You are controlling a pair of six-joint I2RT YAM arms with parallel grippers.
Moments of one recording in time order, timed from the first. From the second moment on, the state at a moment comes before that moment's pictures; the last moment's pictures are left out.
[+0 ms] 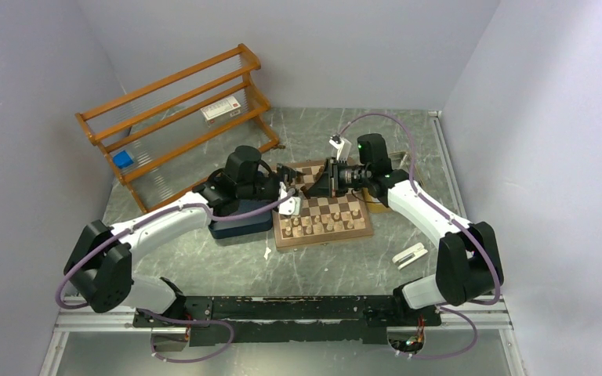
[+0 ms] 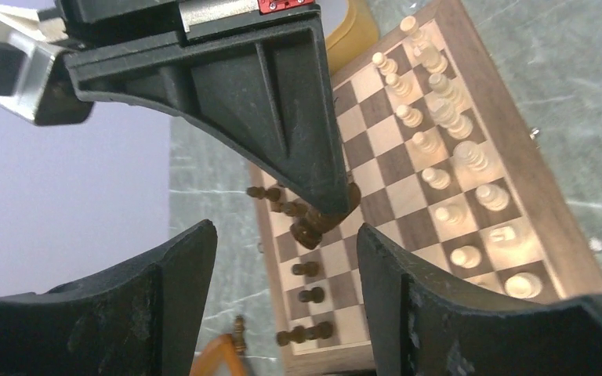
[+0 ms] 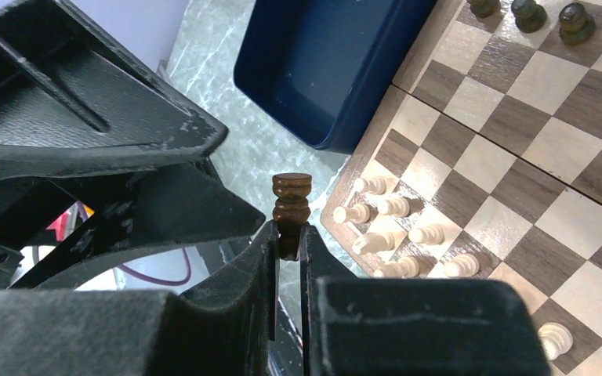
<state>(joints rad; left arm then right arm) -0.73 1.40 0.95 0.03 0.58 1.01 0.38 1.43 0.95 -0.18 -0.81 0.38</state>
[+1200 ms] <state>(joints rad) -0.79 1.50 1.09 -0.07 0.43 0.90 0.37 1.30 0.90 -0.03 -0.71 0.58</state>
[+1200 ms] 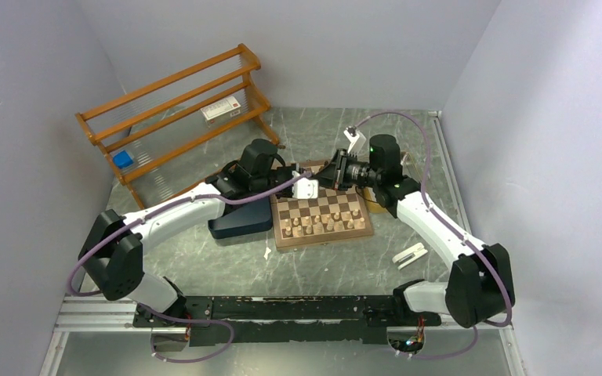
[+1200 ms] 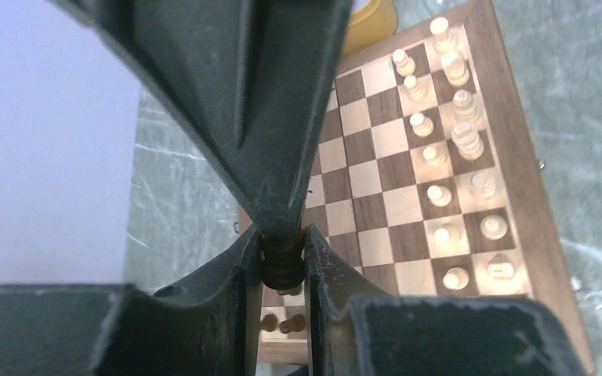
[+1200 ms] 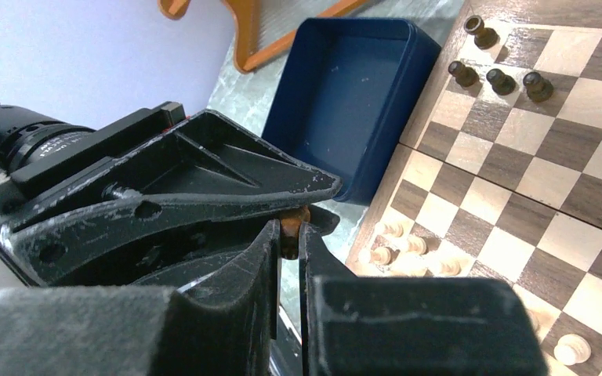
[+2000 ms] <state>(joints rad) -0.79 1.47 1.04 0.02 0.37 0.41 0.33 1.30 1.07 -0.15 -0.40 0.53</state>
